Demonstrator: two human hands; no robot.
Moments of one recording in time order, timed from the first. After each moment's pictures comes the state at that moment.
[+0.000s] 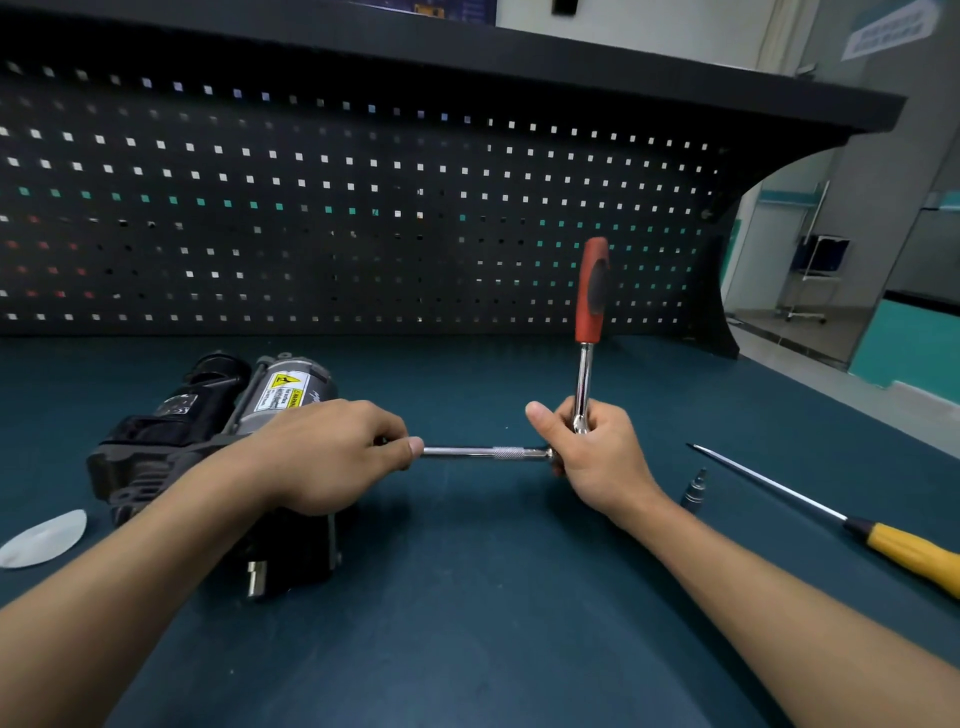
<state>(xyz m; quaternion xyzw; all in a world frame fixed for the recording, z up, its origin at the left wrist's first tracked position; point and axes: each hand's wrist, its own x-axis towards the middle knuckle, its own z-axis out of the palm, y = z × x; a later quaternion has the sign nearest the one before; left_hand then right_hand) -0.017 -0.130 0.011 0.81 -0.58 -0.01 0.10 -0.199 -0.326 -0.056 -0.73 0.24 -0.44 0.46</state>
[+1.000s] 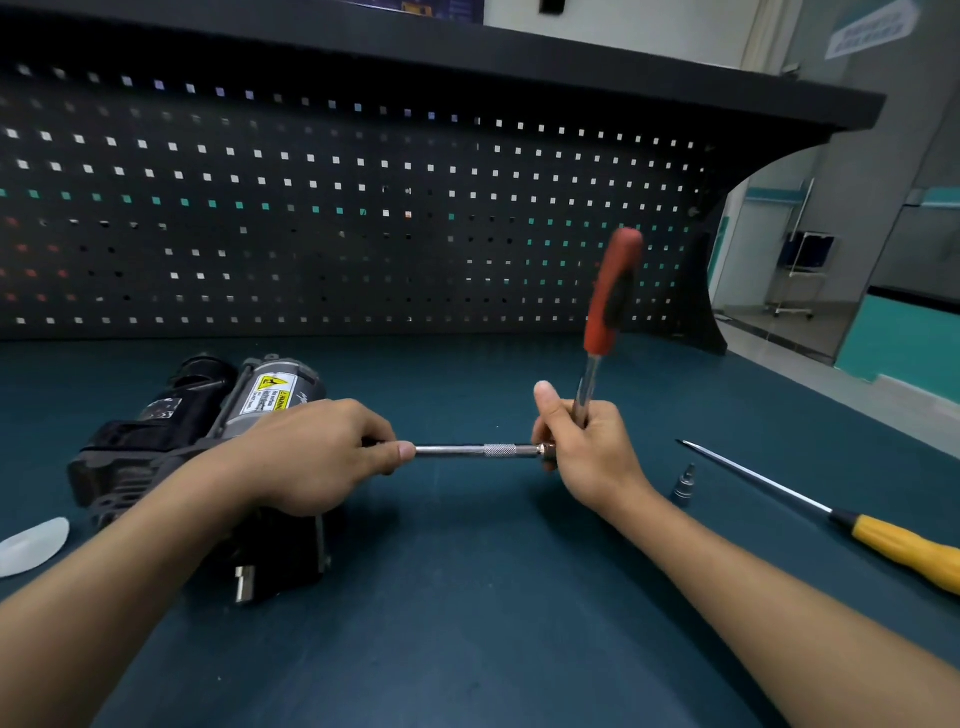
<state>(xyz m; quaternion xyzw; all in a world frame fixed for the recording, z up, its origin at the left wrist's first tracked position) -0.015 -0.133 0.012 0.81 -0.57 -0.04 0.11 -0.199 -0.323 -0.053 -0.75 0.23 -0.43 0.44</state>
